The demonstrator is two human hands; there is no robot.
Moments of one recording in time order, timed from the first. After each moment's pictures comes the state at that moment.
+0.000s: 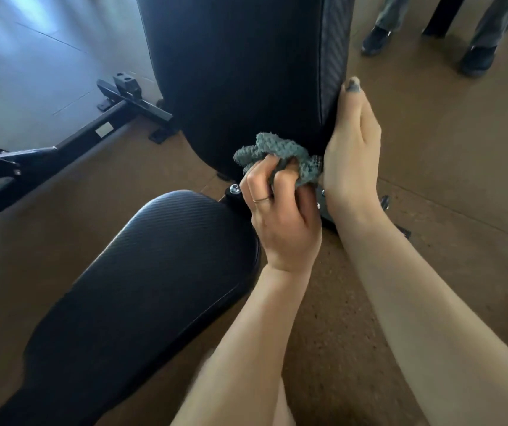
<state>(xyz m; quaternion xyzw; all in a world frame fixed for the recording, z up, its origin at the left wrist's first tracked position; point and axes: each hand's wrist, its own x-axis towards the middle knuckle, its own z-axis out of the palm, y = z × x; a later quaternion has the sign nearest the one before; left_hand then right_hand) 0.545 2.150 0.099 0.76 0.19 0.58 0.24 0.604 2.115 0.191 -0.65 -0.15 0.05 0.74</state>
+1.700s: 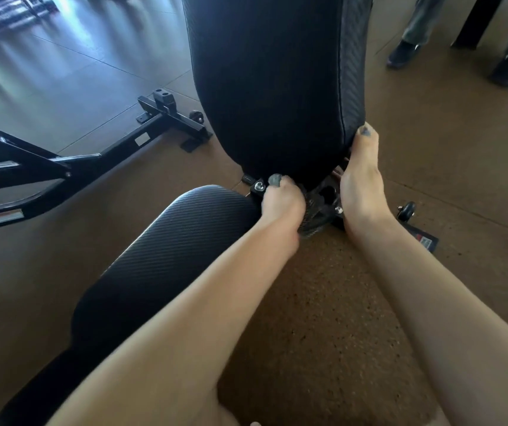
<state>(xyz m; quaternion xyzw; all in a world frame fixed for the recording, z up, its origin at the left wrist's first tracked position) 0.534 2.179 0.132 0.59 0.49 0.14 0.63 0.584 2.097 0.151 -0.66 -0.11 0.18 0.72</state>
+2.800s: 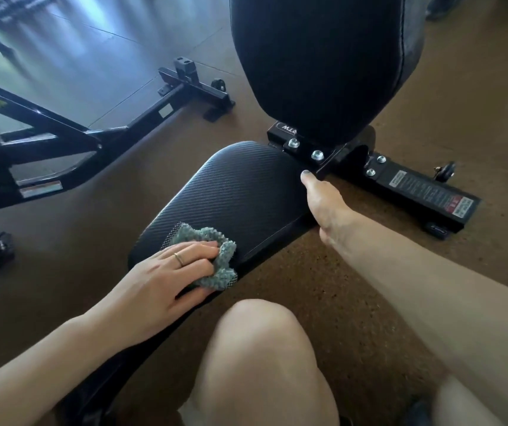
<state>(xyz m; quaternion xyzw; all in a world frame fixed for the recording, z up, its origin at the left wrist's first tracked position) 0.224 2.262 0.131 0.99 0.03 0.00 0.11 0.504 2.143 0.059 -0.69 0.00 0.44 0.57</state>
